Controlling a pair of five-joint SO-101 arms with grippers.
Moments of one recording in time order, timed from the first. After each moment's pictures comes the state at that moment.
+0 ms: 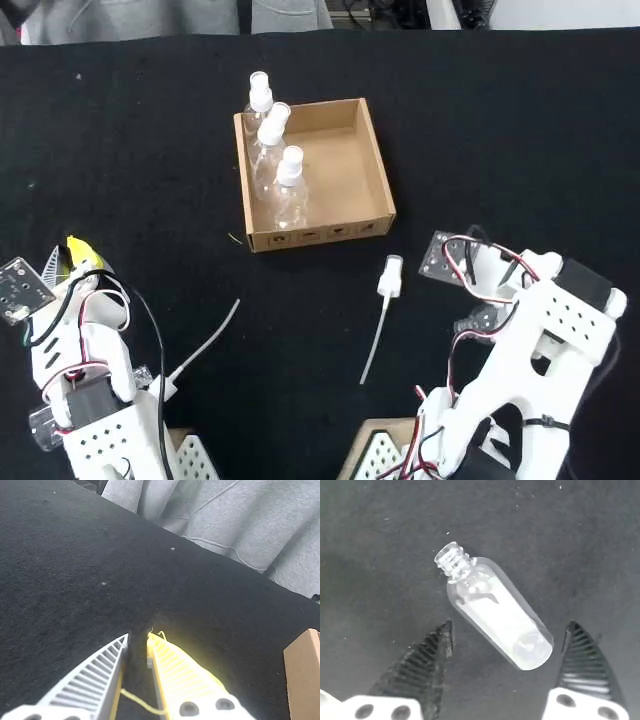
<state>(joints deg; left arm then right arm) -29.0 -103.7 96.1 31.8 13.8 34.7 -35.9 46.8 76.5 102.0</state>
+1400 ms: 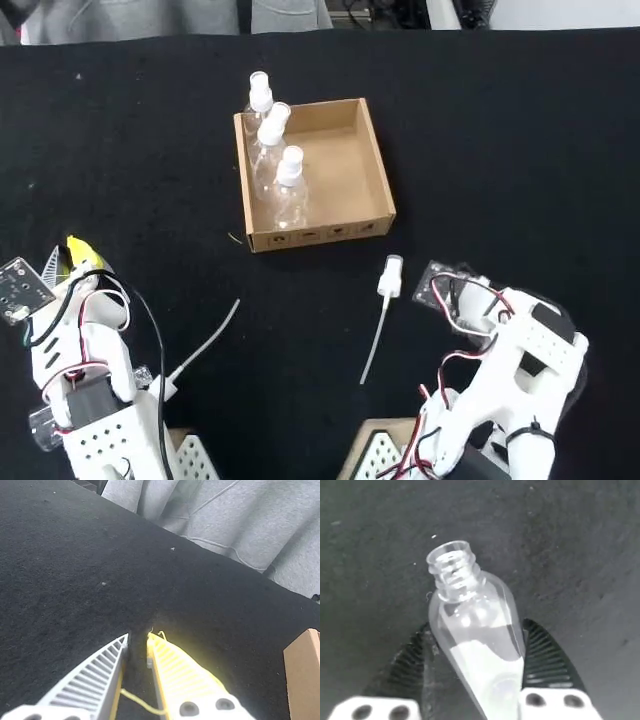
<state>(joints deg) -29.0 -103.7 96.1 31.8 13.8 38.6 -36.9 69.8 48.7 99.2</state>
